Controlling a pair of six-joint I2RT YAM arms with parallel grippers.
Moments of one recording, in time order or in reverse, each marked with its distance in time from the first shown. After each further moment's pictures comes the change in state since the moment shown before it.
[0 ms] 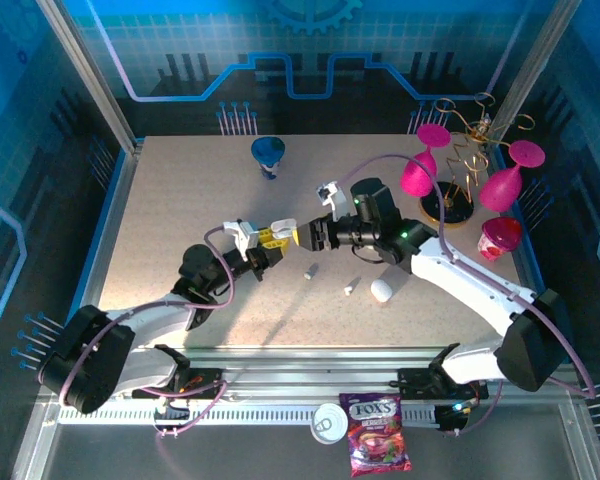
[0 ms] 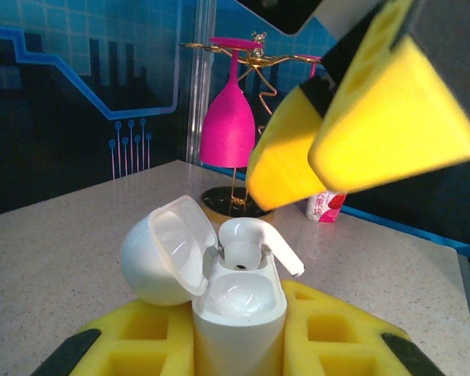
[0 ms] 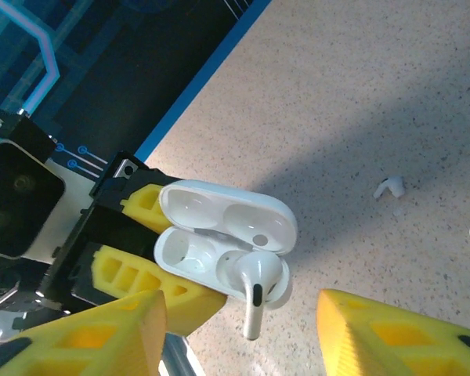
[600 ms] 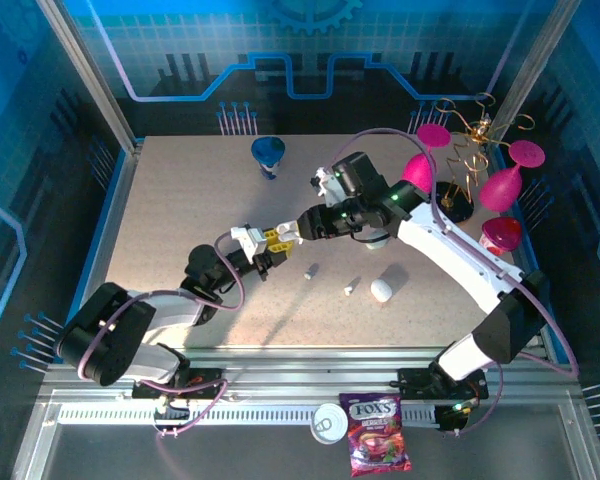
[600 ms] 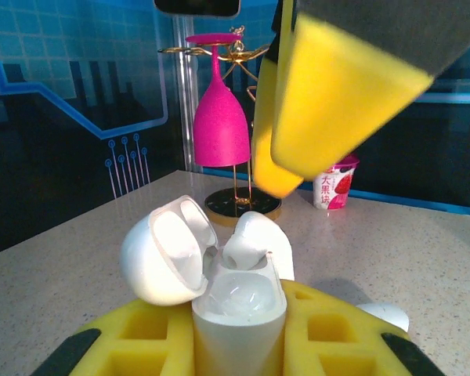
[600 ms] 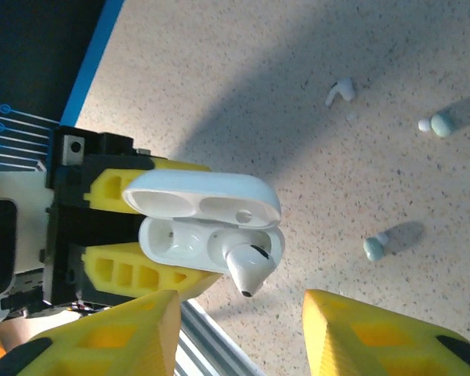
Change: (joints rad) left arm 0.000 0.156 0.000 0.182 0.051 0.123; right arm 0.012 0.182 0.340 -0.507 0.071 0.000
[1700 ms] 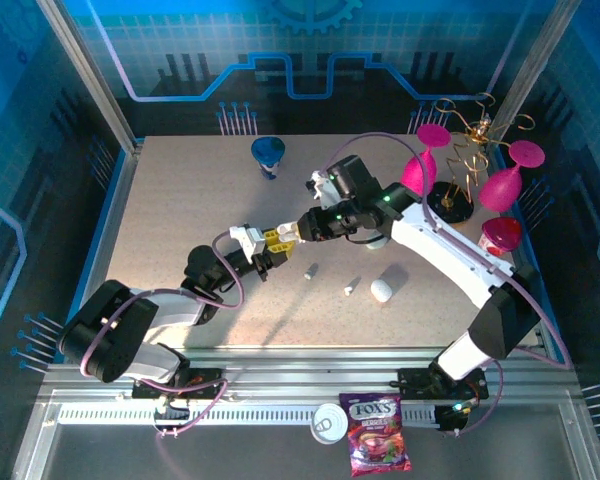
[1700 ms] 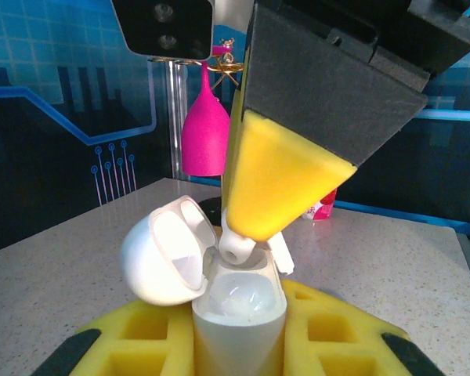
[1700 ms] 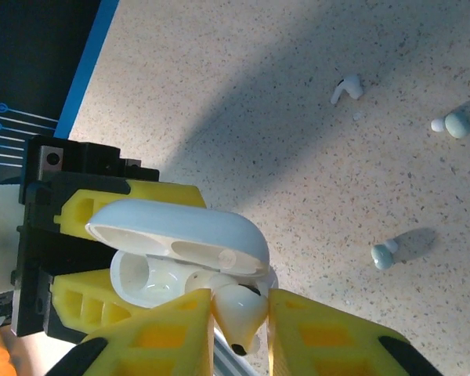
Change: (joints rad) left arm 0.002 0.008 0.000 0.034 0.026 -0.055; right arm 0.004 0.012 -0.039 0.087 -0.015 0.003
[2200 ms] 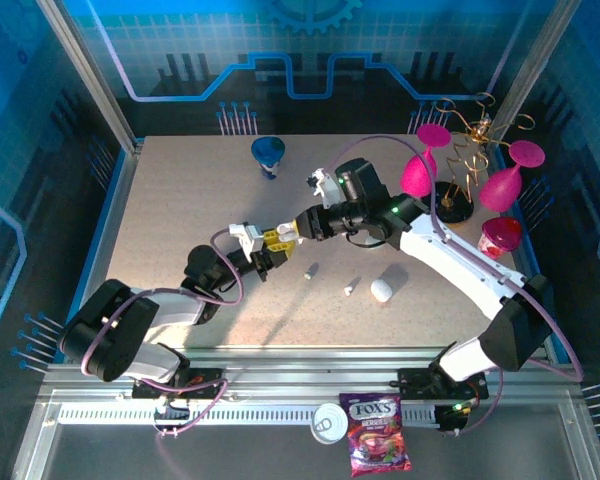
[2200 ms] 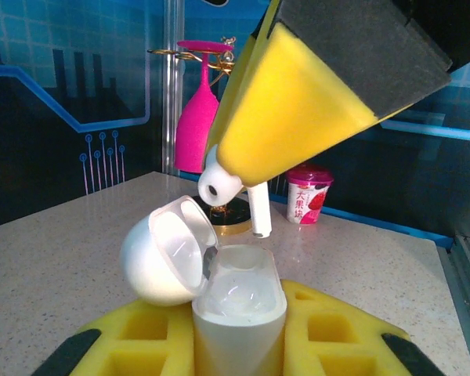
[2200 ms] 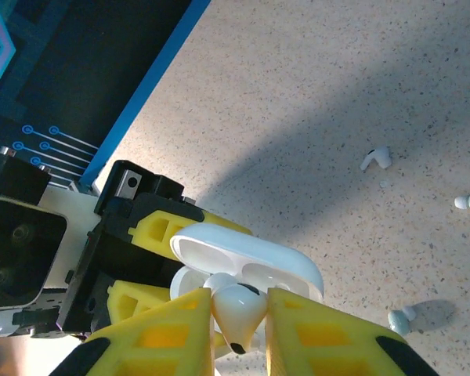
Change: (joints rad) left arm 0.008 0.003 0.000 0.003 0.010 -0.085; right arm 0.000 -0.076 -0.107 0.204 -0.026 -0.042
